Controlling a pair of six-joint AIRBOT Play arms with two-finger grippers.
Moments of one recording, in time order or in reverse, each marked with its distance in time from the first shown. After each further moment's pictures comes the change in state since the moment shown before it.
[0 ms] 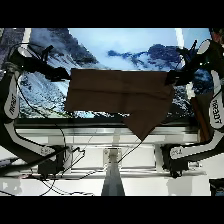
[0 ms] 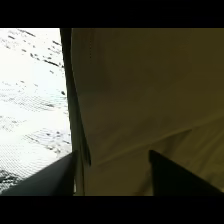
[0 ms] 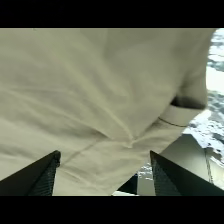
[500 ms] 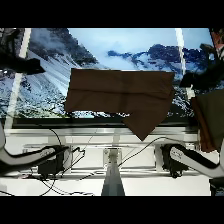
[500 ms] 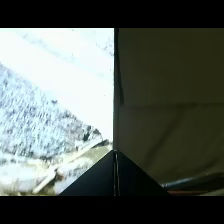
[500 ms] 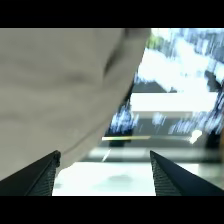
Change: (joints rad) left arm 0.140 0.428 -0.120 0.138 -0.042 -0.025; right arm -0.076 0.473 -0.302 -0.043 -0.002 0.067
